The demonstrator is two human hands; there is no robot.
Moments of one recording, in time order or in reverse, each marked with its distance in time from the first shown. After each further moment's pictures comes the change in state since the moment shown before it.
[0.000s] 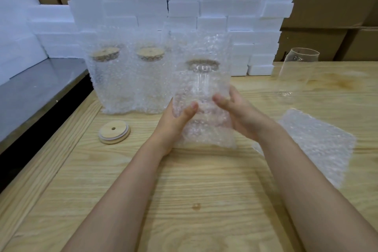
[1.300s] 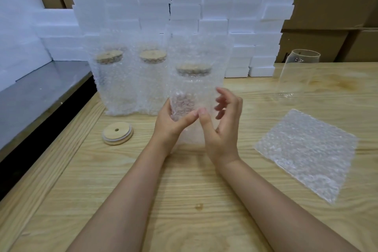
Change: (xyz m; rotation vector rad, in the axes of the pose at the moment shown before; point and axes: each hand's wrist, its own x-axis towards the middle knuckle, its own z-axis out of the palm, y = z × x) left_hand -0.005 -0.004 -0.006 -0.004 0.166 0.099; right_hand -0.009 0.038 0.072 -0.280 0.632 -0.770
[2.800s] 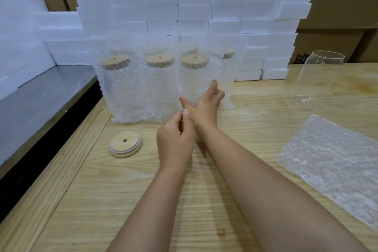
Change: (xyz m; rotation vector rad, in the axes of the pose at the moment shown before) left_hand 0.002 -0.016 -0.001 0.546 0.419 0.184; right_hand 0.057 0.079 0.099 -0.331 -0.158 0.447
